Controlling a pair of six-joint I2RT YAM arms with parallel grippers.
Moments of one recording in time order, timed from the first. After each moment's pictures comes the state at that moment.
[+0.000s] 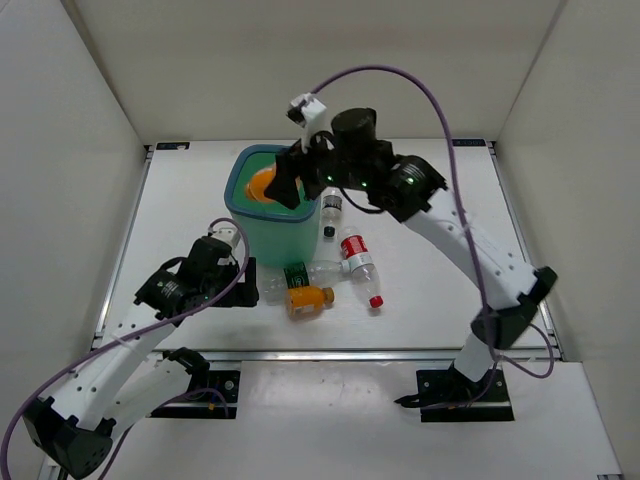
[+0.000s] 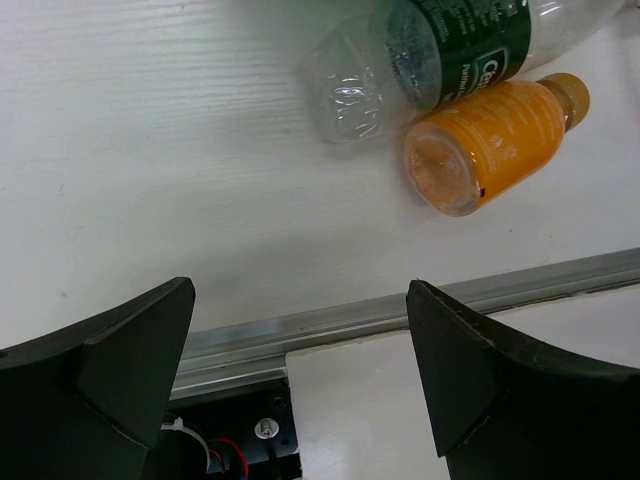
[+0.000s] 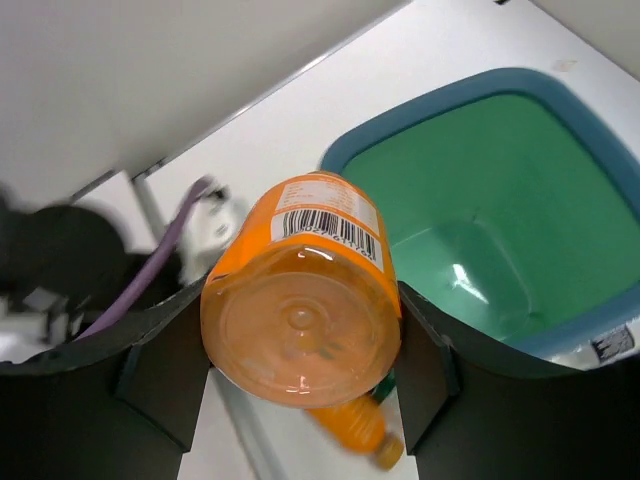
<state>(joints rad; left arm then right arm) -0.55 0.82 0.82 -0.95 -0.10 -0.45 0.88 1.63 2.02 -0.70 -0.23 0.15</state>
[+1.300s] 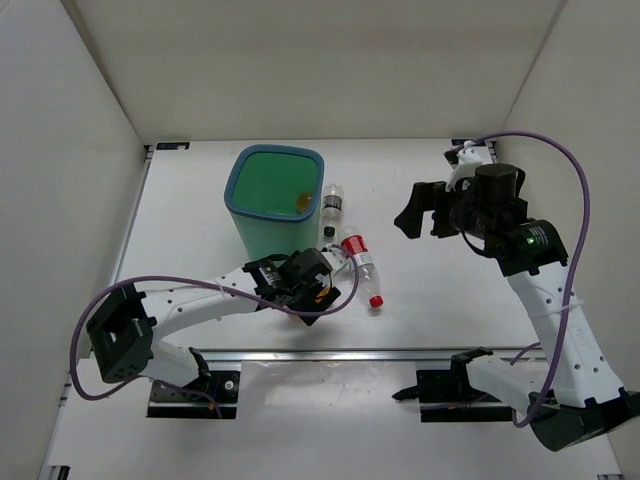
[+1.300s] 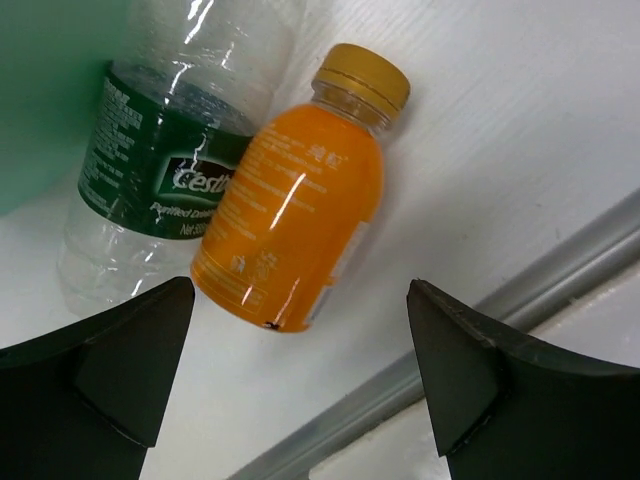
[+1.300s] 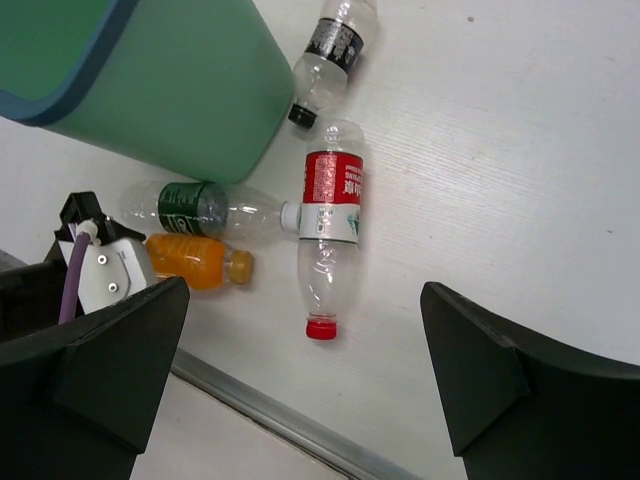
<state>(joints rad) -1.04 1.40 0.97 -0.64 -0.21 -0.14 0.30 1.04 1.34 -0.84 -0.25 0.19</state>
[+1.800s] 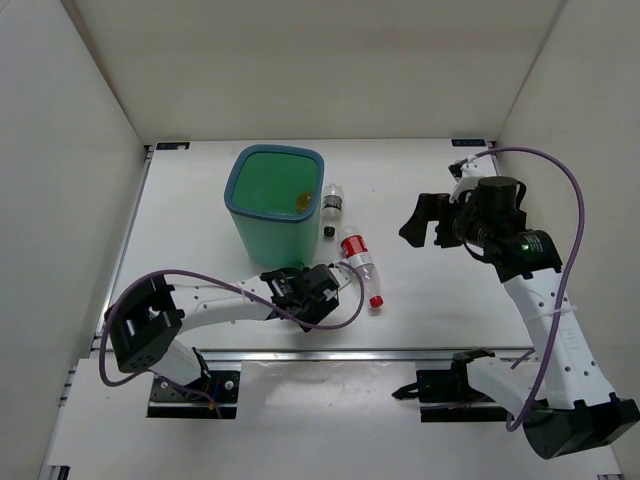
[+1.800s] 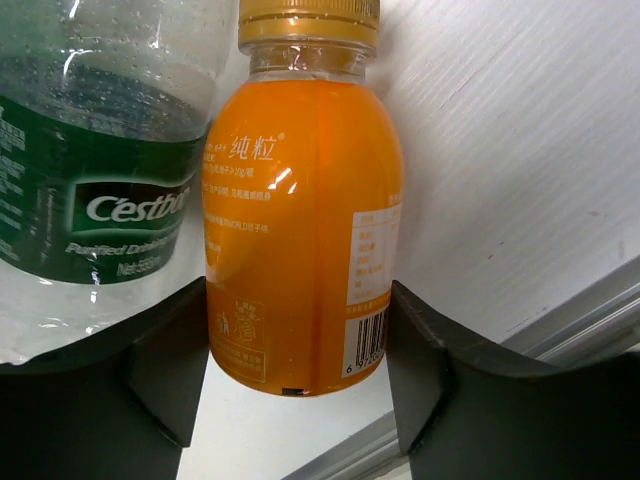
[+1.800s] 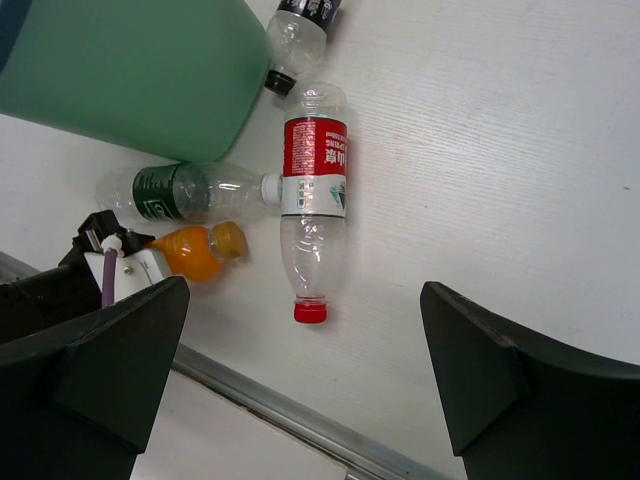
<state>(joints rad) -1.08 1.51 0.87 -0.49 -0.27 -0.10 0.20 0.99 1.19 -0.81 -0.32 0.19</state>
